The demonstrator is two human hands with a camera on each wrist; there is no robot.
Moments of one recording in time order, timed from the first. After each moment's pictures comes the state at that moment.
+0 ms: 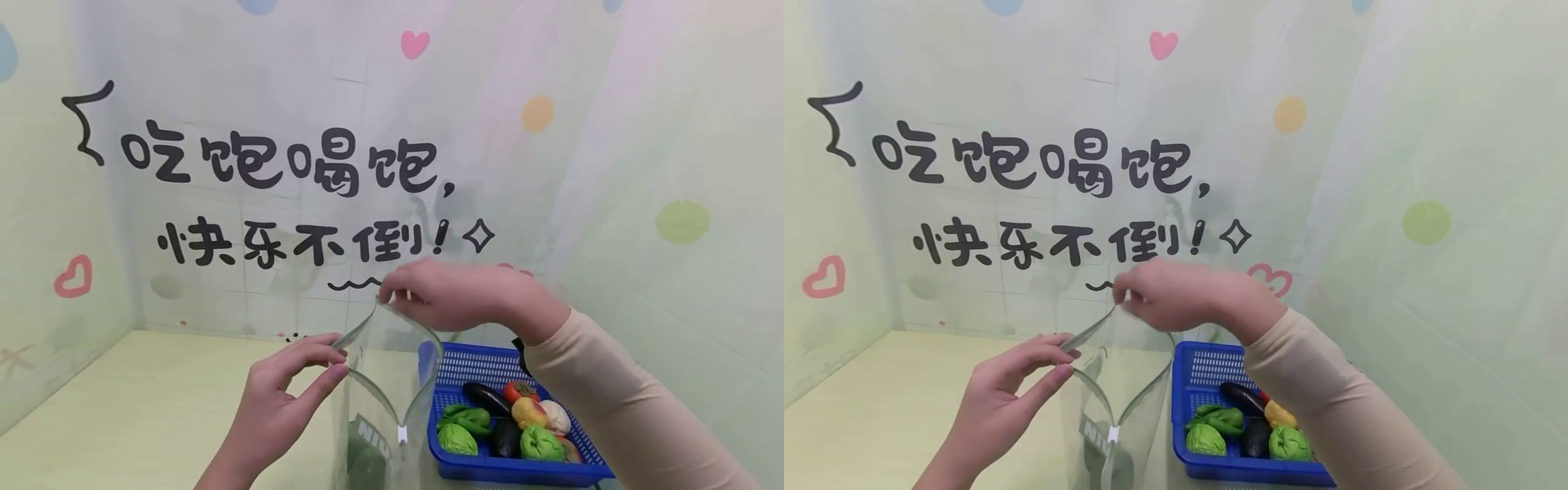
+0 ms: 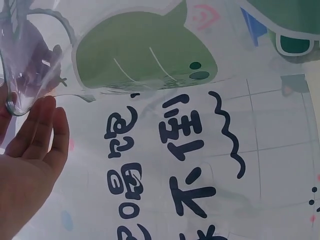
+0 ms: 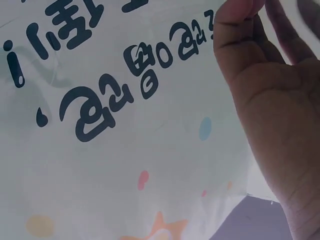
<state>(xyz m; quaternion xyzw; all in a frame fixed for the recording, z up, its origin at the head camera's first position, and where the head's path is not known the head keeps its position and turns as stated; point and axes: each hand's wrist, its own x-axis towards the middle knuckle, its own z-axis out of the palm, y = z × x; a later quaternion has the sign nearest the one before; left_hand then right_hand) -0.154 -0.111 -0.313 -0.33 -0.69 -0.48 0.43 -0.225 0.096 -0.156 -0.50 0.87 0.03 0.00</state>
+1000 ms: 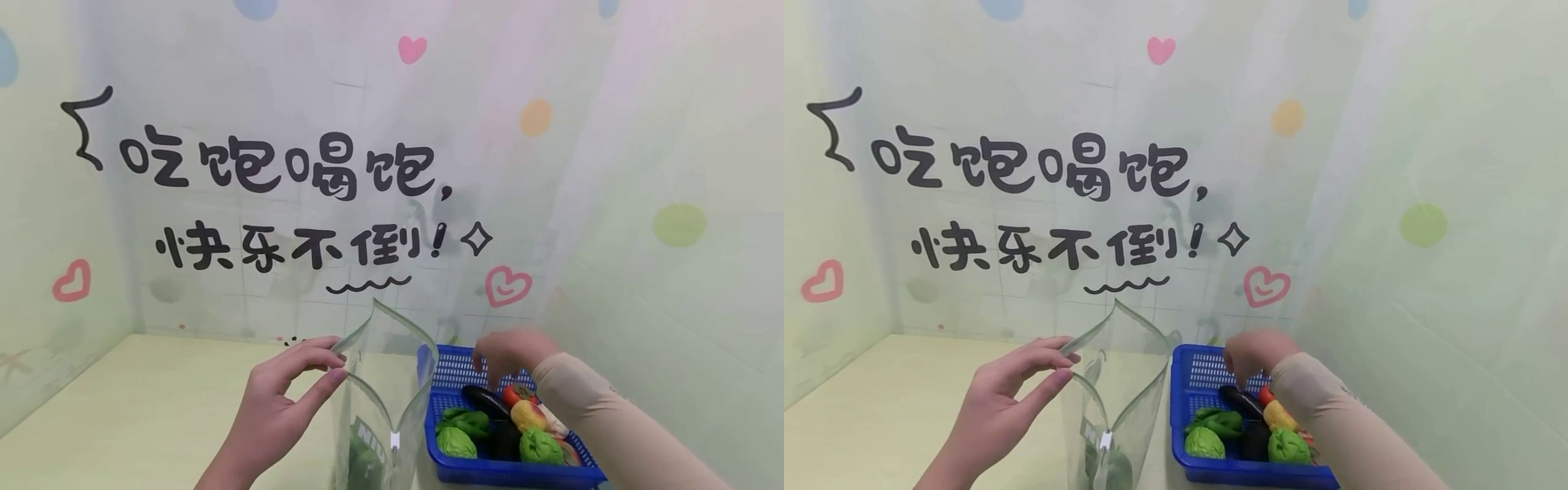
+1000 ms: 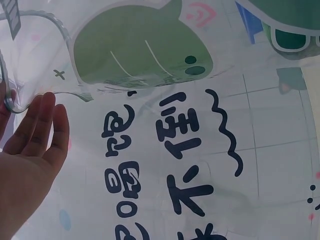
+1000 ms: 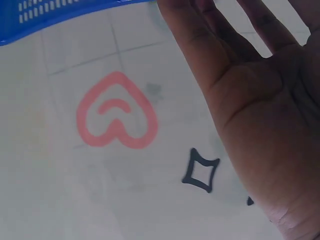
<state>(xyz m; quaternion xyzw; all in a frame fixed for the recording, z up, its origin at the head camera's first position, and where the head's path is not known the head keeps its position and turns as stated) -0.154 -0.109 -0.312 -0.32 -0.70 -0.46 0.43 -0.317 0.209 -0.289 -0.19 0.96 0.09 0.17</state>
